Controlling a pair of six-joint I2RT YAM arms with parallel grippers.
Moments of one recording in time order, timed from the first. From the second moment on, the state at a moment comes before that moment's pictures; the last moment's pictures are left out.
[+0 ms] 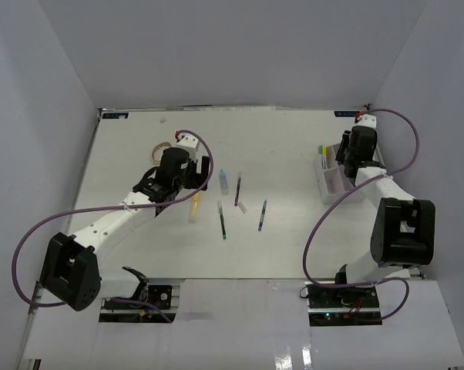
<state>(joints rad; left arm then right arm) -0.53 1.28 0.90 -0.17 -0.23 -0.14 -0.02 1.53 0.96 0.06 0.19 0.10</state>
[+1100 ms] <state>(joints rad) -0.59 1.39 0.98 -0.36 -0.04 -0.49 -0.01 0.88 0.72 0.00 -0.19 0.17</state>
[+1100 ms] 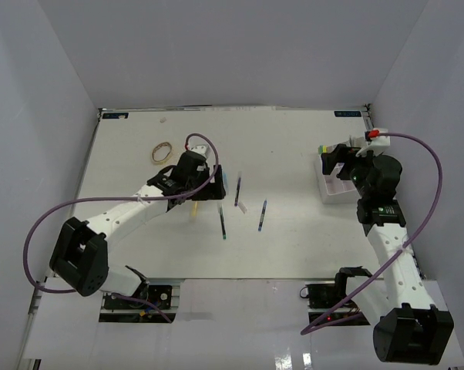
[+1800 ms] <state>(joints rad) -0.89 1.68 0.98 -0.51 -0.29 -0.78 -0.01 0.88 0.64 0.06 -0.31 0.23</state>
